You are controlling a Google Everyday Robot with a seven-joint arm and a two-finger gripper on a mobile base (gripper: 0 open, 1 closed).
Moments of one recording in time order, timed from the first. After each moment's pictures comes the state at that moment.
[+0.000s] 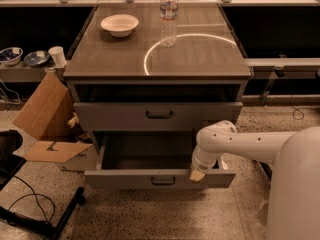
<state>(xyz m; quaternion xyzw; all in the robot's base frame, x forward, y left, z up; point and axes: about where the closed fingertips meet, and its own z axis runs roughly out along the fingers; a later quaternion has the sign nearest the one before) 0.566 -0.157 0.428 -0.61 0.79 0.03 0.08</state>
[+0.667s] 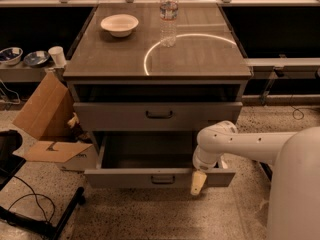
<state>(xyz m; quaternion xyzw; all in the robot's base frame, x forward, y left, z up) 0.566 -0.157 0.428 -0.61 0.79 0.03 0.08</state>
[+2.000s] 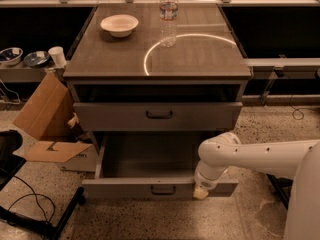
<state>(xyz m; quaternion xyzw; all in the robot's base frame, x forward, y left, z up) 0.478 -0.155 0.426 -0.59 0.80 0.08 0.01</state>
